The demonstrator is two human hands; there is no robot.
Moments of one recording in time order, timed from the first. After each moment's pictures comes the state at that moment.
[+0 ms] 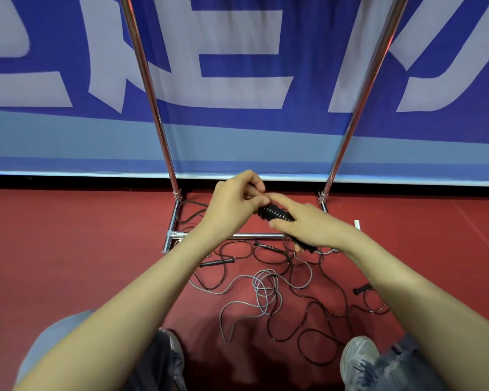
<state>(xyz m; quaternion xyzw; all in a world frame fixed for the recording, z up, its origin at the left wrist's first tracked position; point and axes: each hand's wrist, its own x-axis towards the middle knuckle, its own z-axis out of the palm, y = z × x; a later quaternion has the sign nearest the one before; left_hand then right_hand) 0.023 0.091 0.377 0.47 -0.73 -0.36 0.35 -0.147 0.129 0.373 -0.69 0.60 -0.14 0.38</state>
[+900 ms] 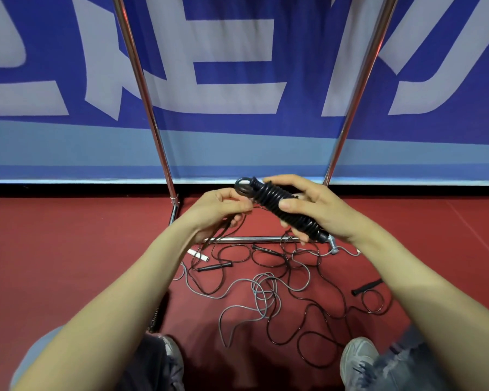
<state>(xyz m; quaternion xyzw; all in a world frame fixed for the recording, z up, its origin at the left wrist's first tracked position) 0.046 0.075 0.373 0.42 -0.51 -0.69 0.29 -0.166 0.137 0.397 -0.61 0.41 -0.37 0.57</state>
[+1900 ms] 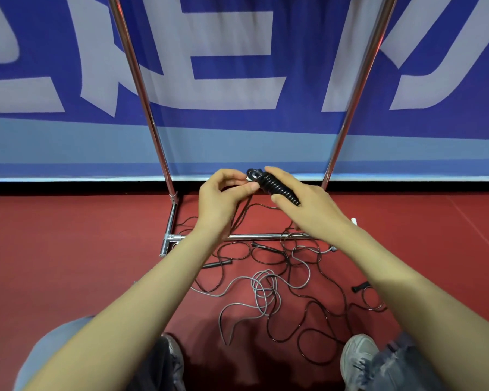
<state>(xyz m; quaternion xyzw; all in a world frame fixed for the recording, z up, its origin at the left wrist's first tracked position) 0.015 0.087 0.371 0.45 -0.48 -0.54 0.53 -0.150 0.128 0.385 -0.71 0.64 -0.25 0.18</state>
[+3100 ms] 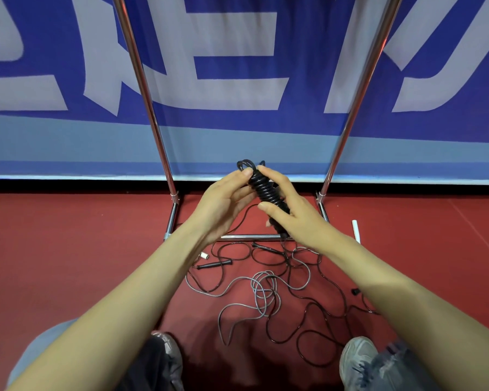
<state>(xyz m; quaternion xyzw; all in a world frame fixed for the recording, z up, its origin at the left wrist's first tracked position) 0.023 0.087 0.383 0.31 -0.44 -0.73 0.42 -0.138 0.126 0.361 -0.72 0.48 -0.39 0.32</state>
